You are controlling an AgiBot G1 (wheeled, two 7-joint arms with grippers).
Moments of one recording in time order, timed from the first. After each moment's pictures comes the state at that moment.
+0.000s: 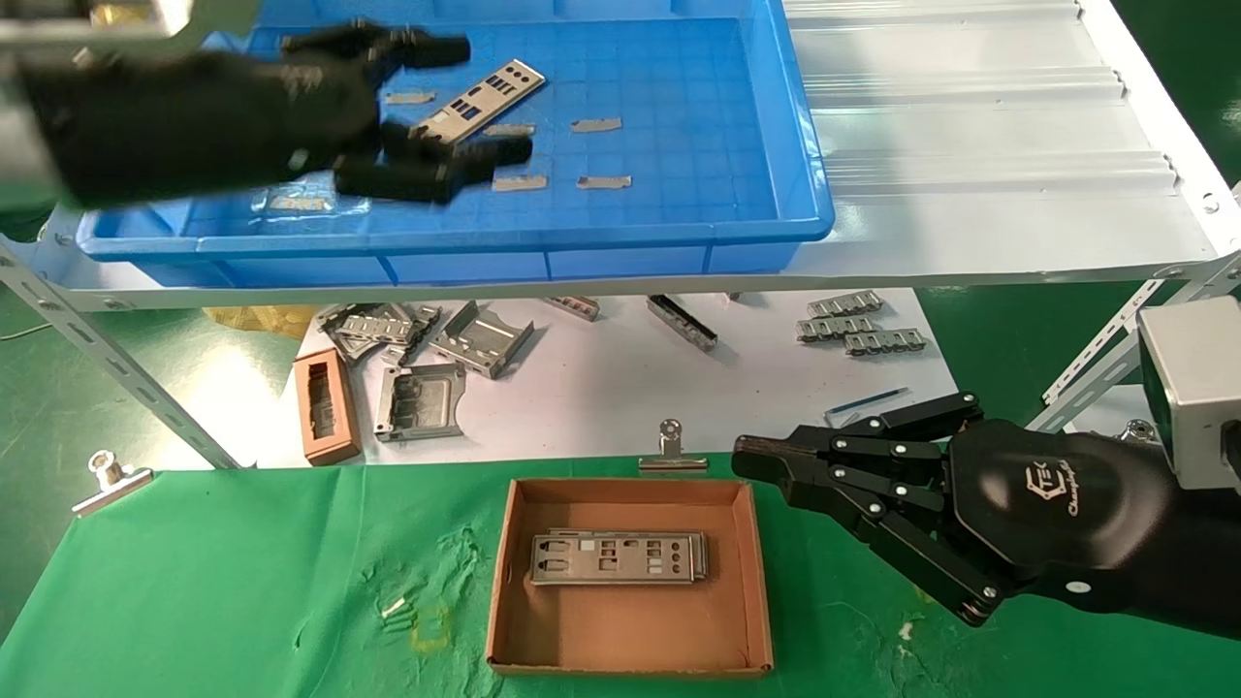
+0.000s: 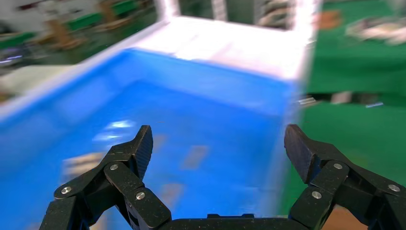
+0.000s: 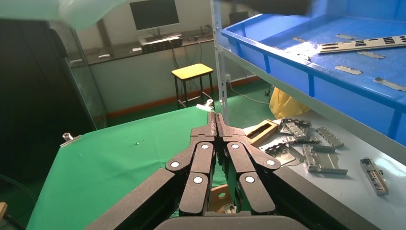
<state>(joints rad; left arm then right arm) -1.72 0.97 0.46 -0.70 1.18 1.24 -0.16 1.07 -0.54 -0.40 1.21 -0.61 -1.40 0.10</state>
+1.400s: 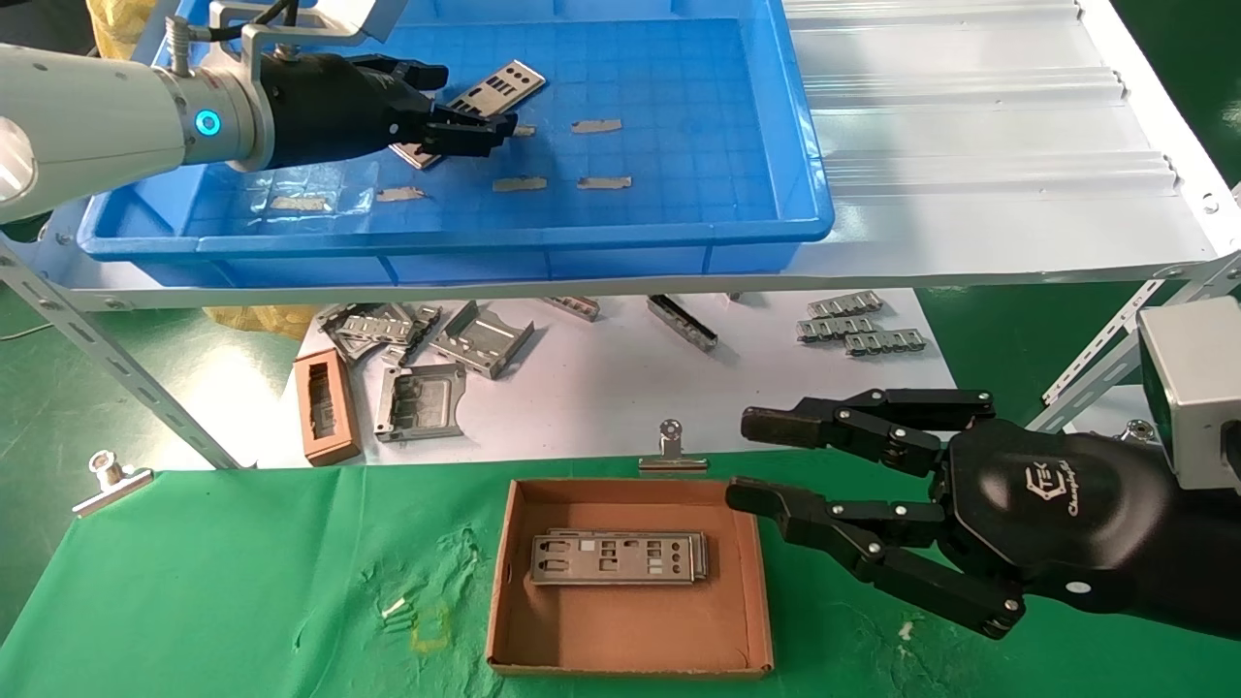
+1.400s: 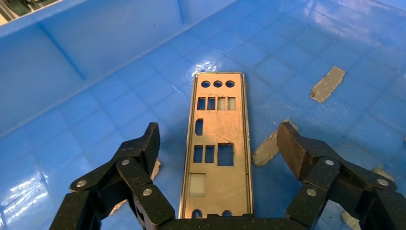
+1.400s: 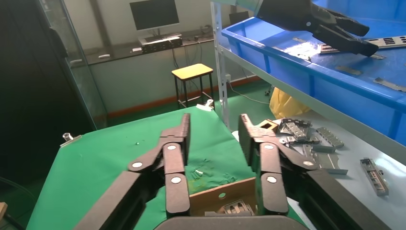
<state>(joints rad) -2.00 1.30 0.56 -0.01 1.41 0.88 -0.01 1.07 -0.54 -0.40 1.21 -0.61 -1.40 0.10</state>
